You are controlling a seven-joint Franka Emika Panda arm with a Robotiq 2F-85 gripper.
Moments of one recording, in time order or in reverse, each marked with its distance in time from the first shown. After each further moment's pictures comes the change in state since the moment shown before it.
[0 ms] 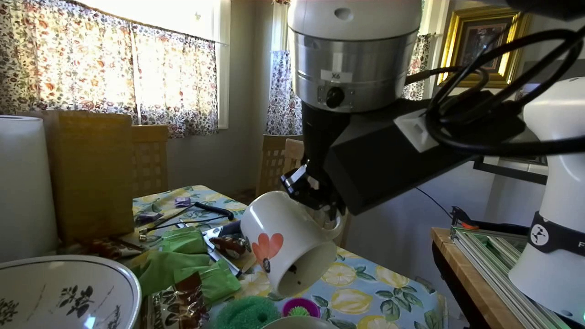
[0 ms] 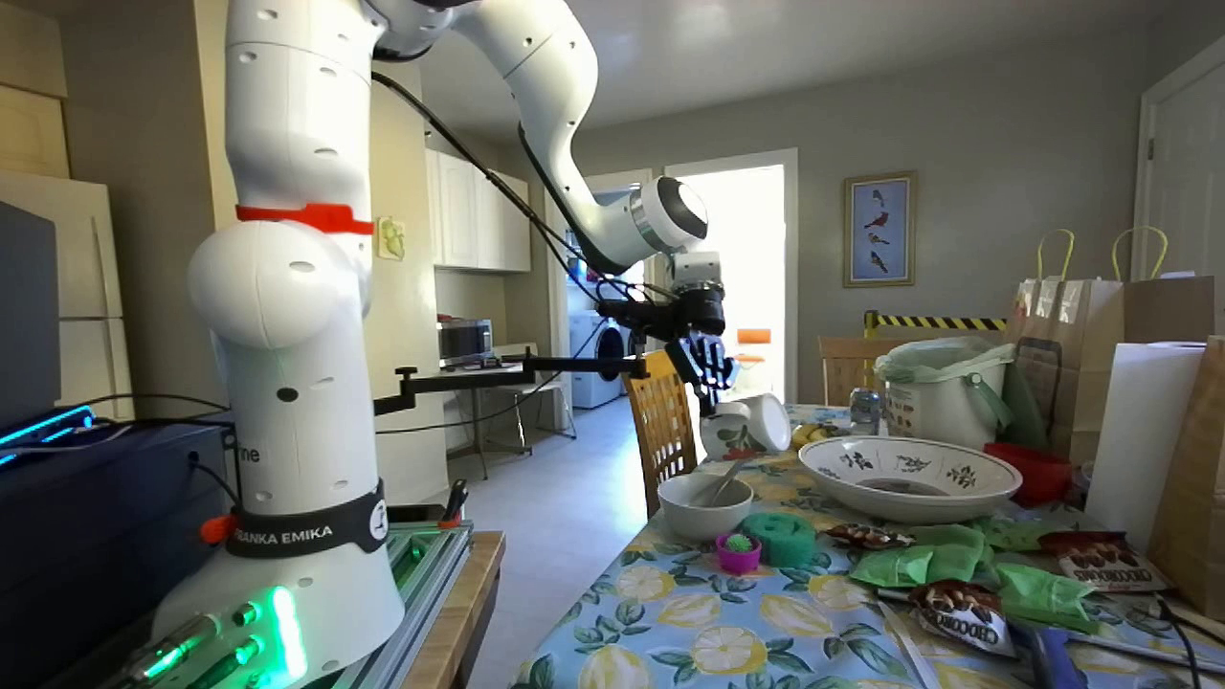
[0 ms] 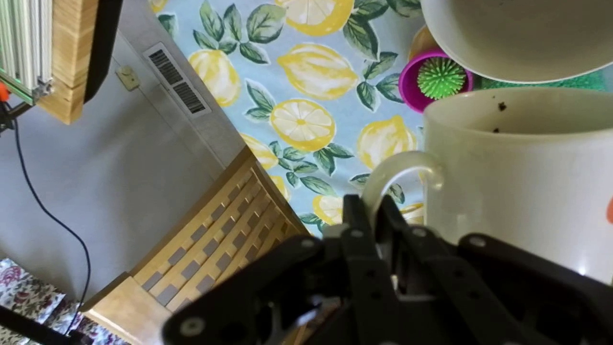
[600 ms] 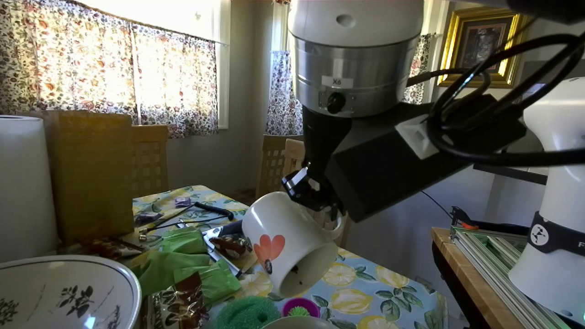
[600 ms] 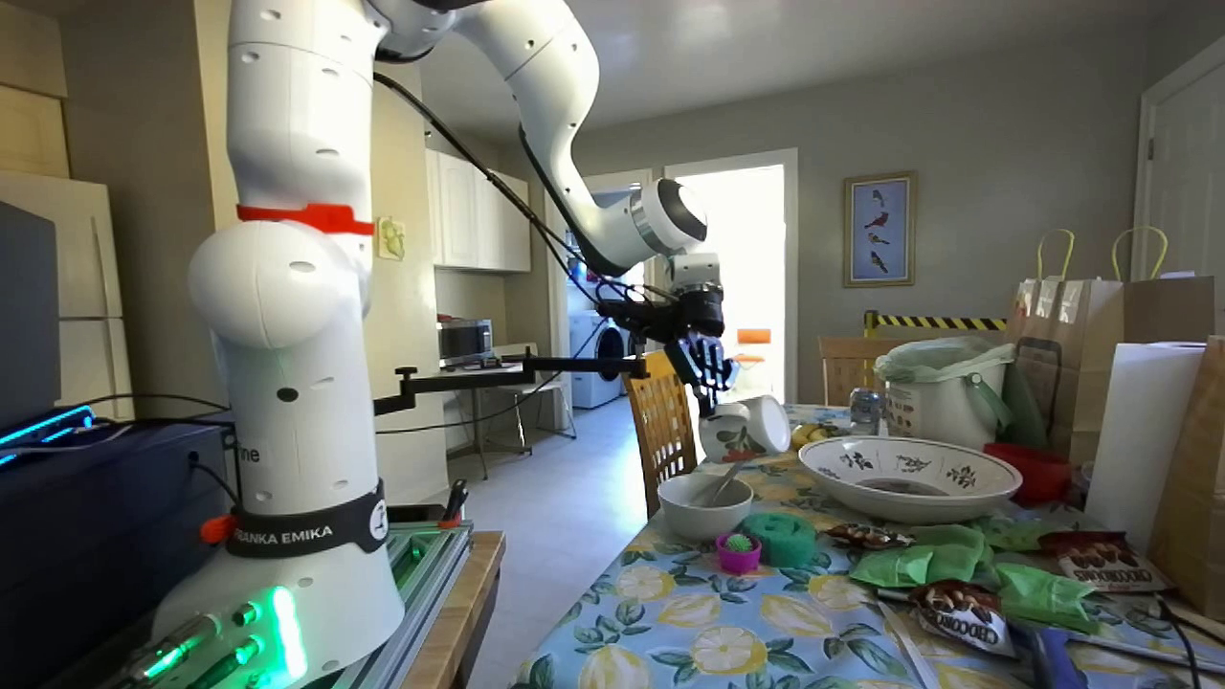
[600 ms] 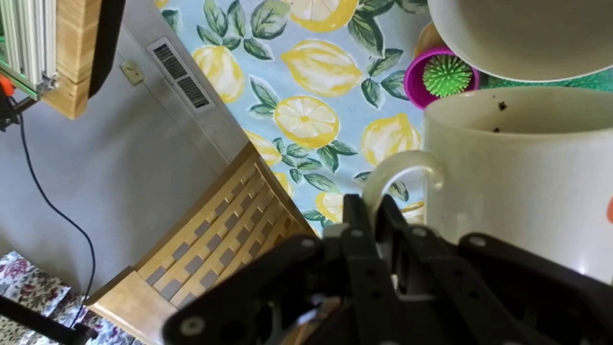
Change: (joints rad) arm 0.001 0.008 0.006 0.004 -0.011 -0.014 0.008
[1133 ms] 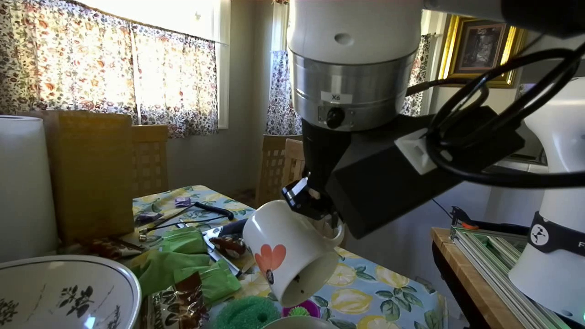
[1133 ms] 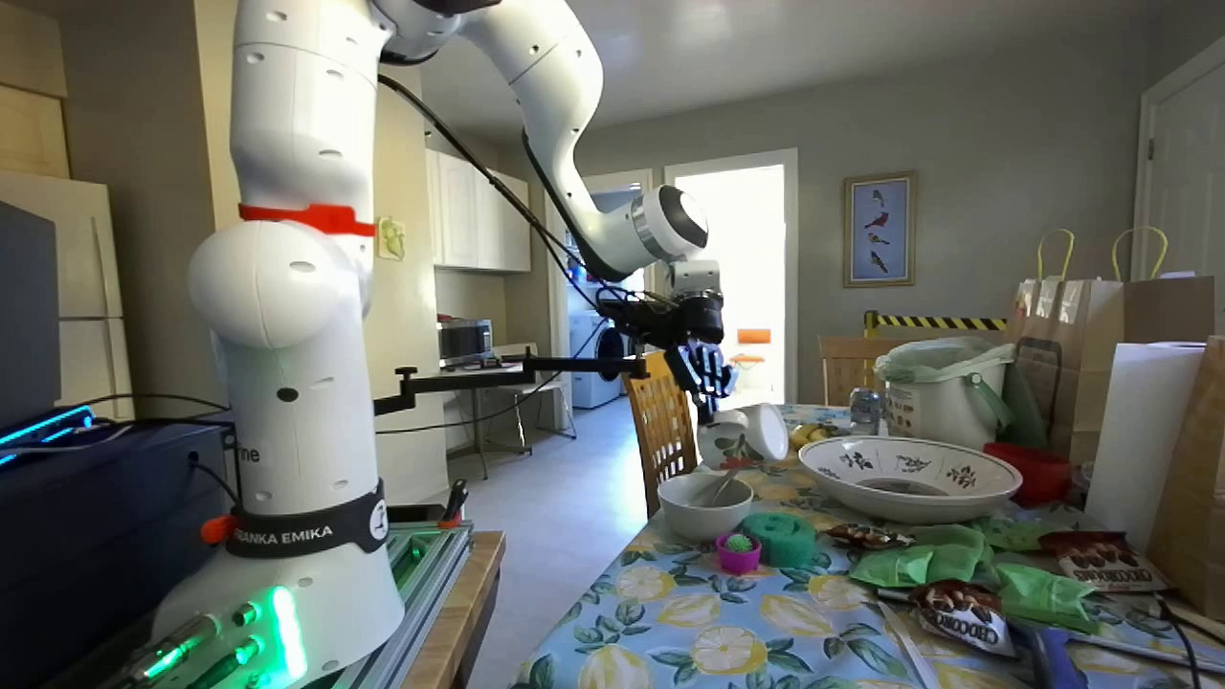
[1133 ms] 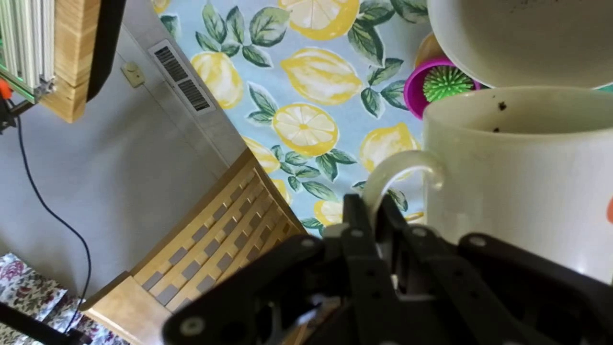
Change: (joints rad) arm 0.000 0.019 0.000 -0.003 0.000 0.014 -0.001
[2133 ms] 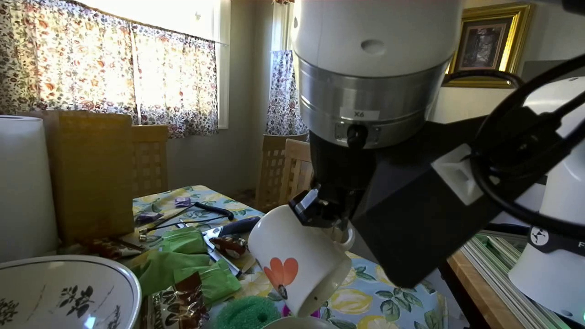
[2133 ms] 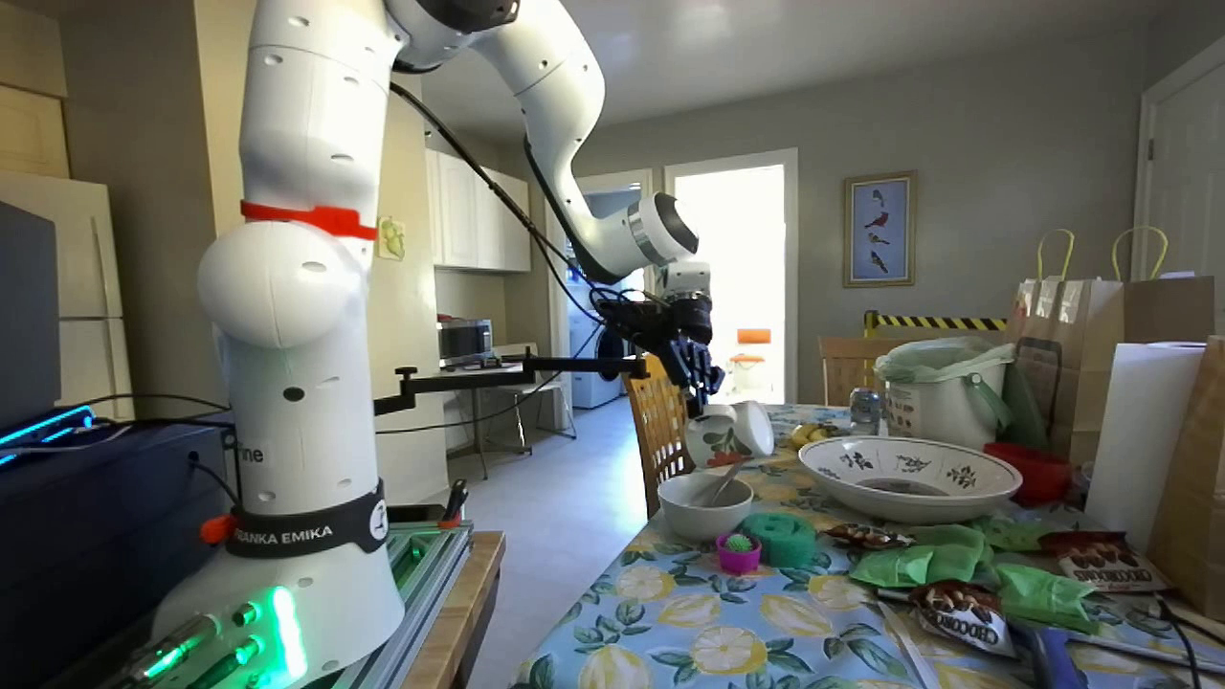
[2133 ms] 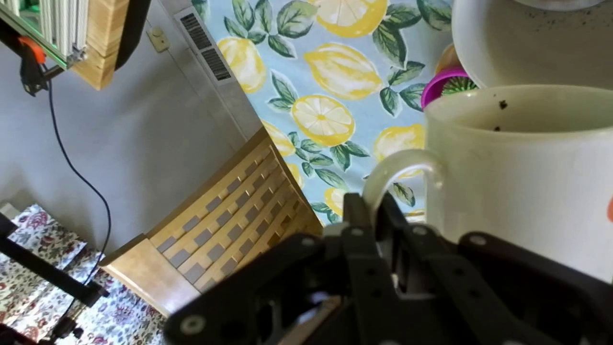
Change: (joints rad) arm 0.061 0.051 0.016 0.062 -0.034 -0.124 -0.001
